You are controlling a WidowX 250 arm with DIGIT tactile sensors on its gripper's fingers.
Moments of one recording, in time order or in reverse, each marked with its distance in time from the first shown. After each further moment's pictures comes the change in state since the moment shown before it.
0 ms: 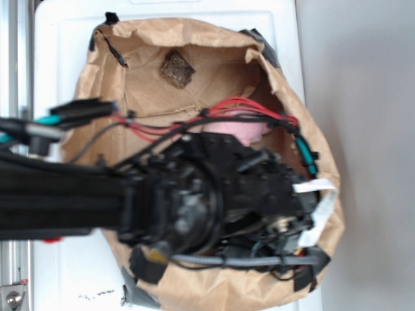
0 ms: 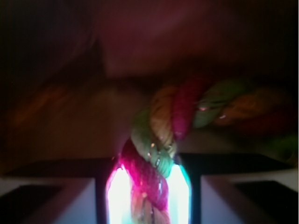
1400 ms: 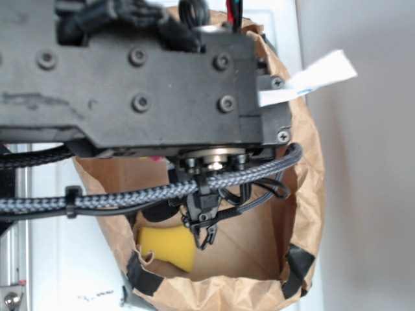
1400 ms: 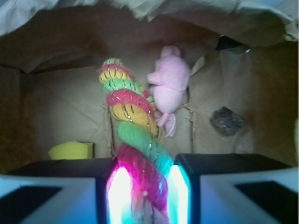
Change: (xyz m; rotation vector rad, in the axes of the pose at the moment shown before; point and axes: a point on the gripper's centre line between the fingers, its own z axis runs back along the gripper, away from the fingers) arm -0.037 0.014 0.149 0.351 0.138 0.827
